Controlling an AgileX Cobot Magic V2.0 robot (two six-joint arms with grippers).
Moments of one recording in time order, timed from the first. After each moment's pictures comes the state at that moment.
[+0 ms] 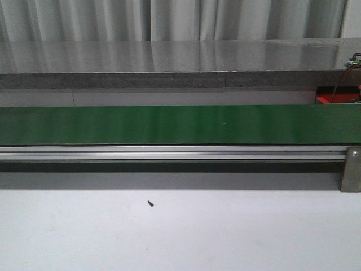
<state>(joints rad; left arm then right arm) 0.20 1.87 -1.76 -0.07 0.85 0.01 -0.12 0.91 -0.86 0.66 0.58 -0.80</state>
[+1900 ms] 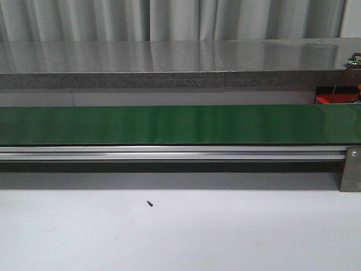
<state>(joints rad) 0.14 1.60 -1.08 -0.18 0.35 0.01 -0.12 0.91 -0.86 0.66 0.58 -0.80</state>
